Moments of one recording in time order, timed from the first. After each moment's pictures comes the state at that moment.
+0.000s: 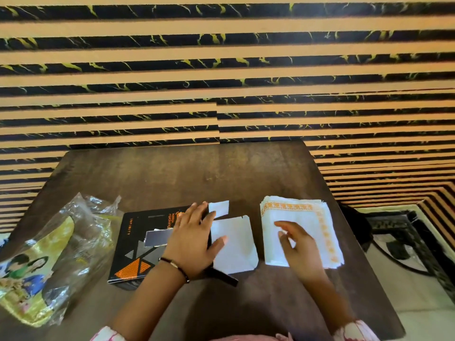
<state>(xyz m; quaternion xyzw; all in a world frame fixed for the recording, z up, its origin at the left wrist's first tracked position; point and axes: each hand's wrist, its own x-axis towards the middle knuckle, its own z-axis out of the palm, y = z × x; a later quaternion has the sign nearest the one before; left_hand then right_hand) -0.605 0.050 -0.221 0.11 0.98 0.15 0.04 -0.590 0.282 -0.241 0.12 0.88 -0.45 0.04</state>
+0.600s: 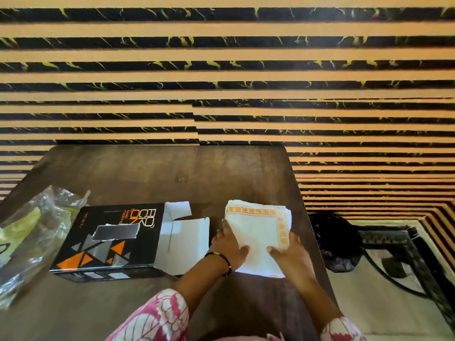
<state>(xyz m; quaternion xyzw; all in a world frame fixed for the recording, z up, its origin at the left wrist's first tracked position) -0.638 0.234 -0.296 -0.09 0.92 0.30 0.23 -0.628 0.398 -0.282 0.19 0.90 -0.36 0.17</state>
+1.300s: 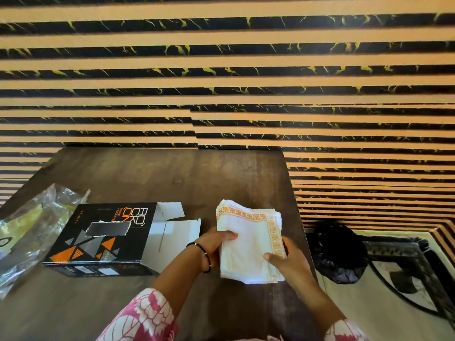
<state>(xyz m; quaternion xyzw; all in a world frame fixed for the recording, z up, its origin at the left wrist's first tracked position) -0.648 0.228 -0.285 -0.24 0.53 0.75 0.30 -0.630 0.429 -0.293 0.14 0.85 -0.48 0.18</state>
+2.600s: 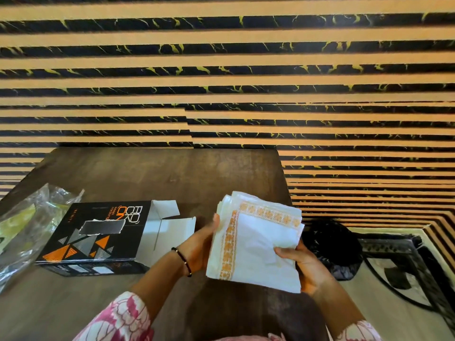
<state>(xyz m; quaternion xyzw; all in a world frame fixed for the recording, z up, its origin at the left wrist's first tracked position) -0.618 0.221 -0.247 -0.12 0.50 0.80 0.31 -0.622 0.467 -0.275 0.10 0.46 -0.82 0.32</state>
